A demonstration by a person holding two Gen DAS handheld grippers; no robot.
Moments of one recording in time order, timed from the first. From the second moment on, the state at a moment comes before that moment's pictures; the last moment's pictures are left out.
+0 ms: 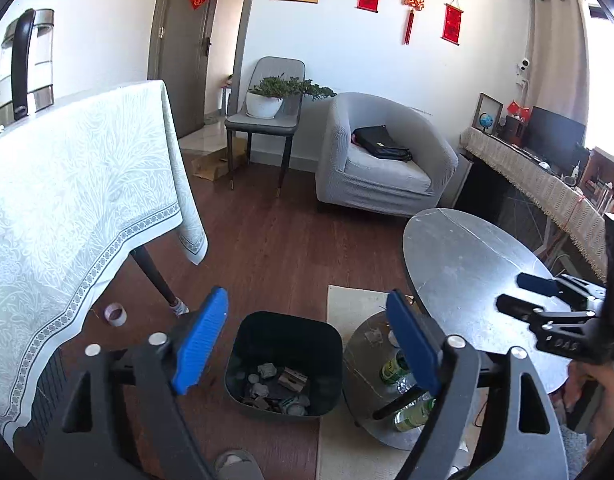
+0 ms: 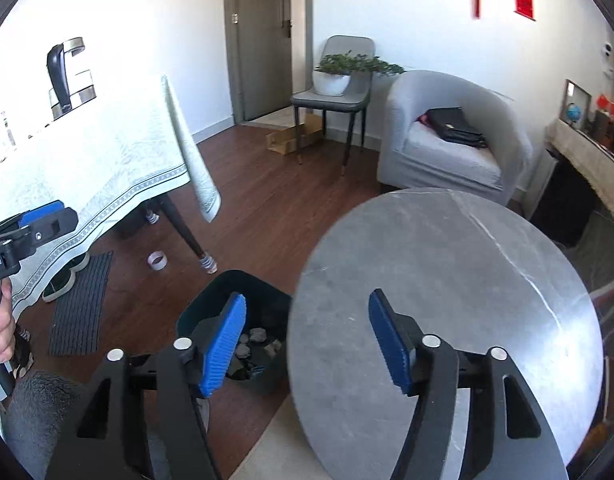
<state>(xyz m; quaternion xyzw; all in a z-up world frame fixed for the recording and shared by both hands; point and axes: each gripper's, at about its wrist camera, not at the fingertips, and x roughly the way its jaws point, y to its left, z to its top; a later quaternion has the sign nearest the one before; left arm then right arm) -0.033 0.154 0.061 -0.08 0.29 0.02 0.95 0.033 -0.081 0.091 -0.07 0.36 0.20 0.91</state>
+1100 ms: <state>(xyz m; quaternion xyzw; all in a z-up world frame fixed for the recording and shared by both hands) -0.054 0.095 0.011 0.00 0.30 0.02 0.95 -0.056 -0.218 0.054 -0.04 0.32 0.17 0.93</state>
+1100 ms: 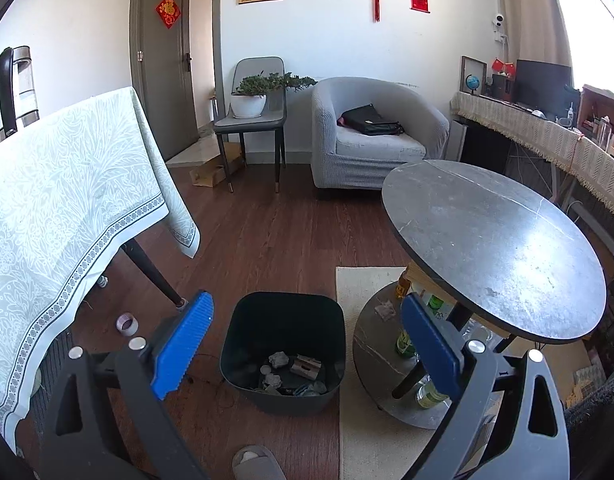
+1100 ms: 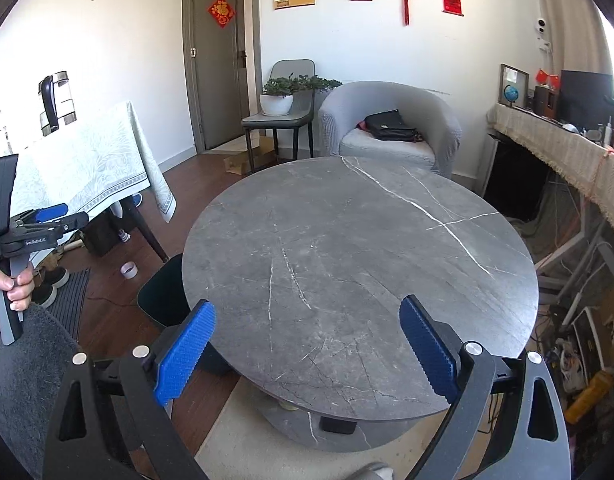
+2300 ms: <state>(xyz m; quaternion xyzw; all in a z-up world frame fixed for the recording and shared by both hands) -0.051 0.106 0.011 -0.03 0.31 0.00 0.95 -0.058 -0.223 0.058 -0.02 0.32 0.17 0.93</state>
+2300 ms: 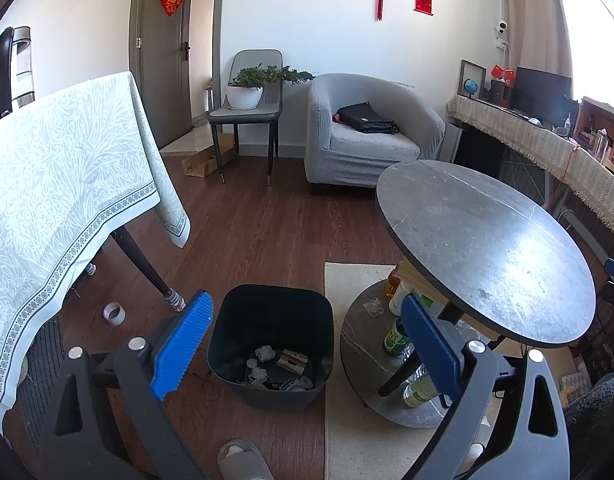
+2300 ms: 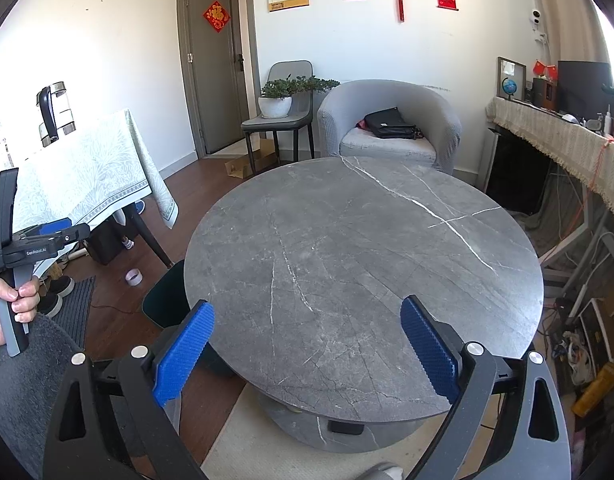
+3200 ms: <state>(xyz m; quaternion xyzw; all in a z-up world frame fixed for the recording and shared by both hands) -0.051 0.107 0.010 -0.03 0.31 0.00 0.95 -0.058 -0.223 0.058 -0.02 0.32 0.17 0.93</state>
